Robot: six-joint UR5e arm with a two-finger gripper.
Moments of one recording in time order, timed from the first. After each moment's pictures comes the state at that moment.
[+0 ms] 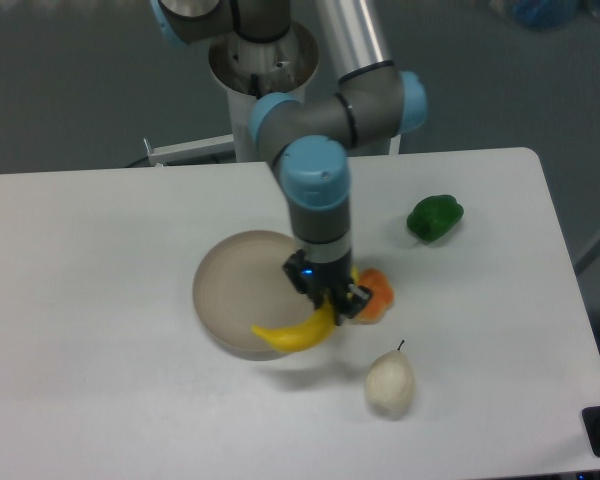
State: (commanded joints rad) arm 2.28 -1.94 -1.68 -0.80 1.59 1.08
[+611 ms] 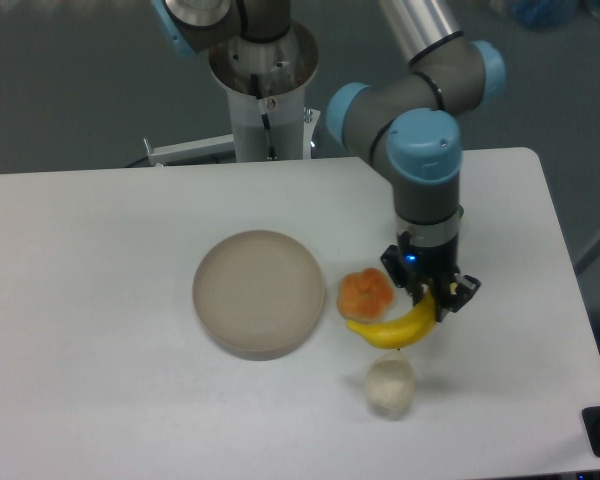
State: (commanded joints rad) arm 2.39 -1.98 -1.59 -0.80 1.59 1.23
